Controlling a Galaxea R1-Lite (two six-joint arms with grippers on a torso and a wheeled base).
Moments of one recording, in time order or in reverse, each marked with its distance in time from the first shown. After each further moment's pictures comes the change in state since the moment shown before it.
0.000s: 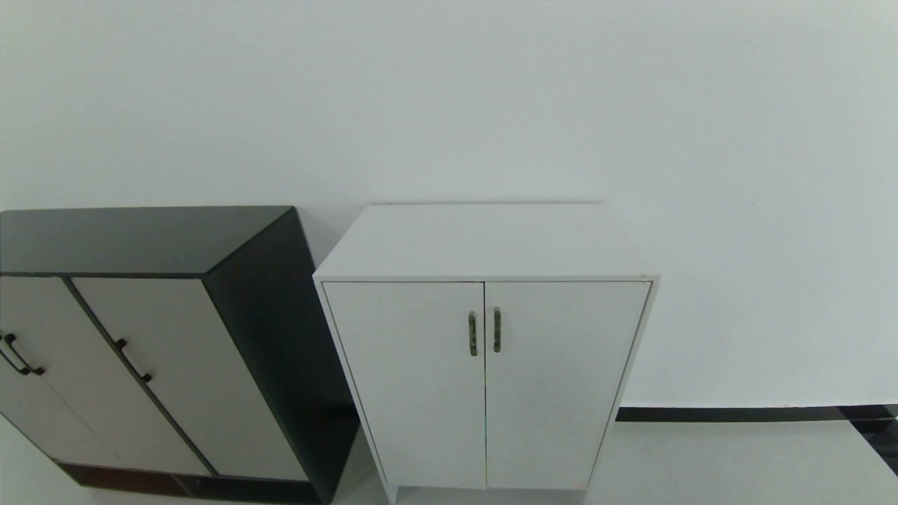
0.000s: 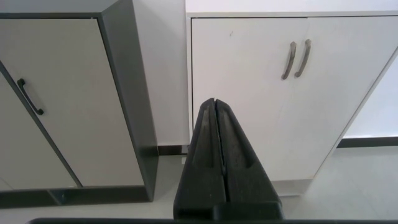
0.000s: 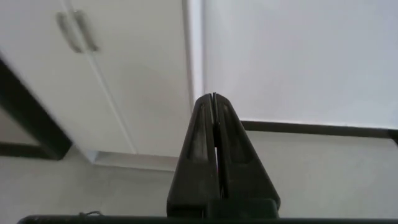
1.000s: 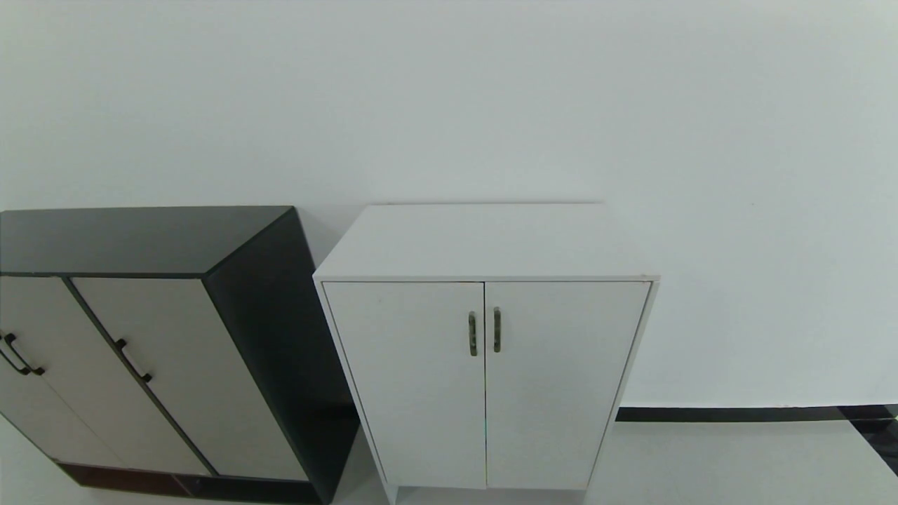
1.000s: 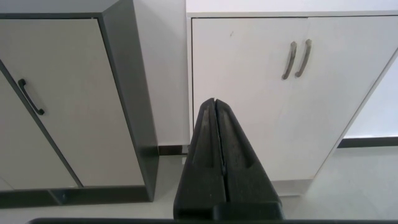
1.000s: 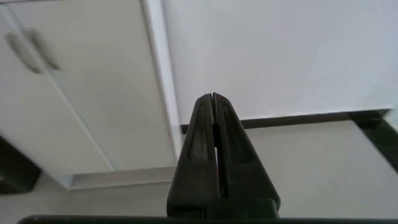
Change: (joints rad) left arm 0.000 0.000 0.000 0.000 0.000 0.001; right arm -0.153 -0.027 -0.001 -0.005 0.043 0.027
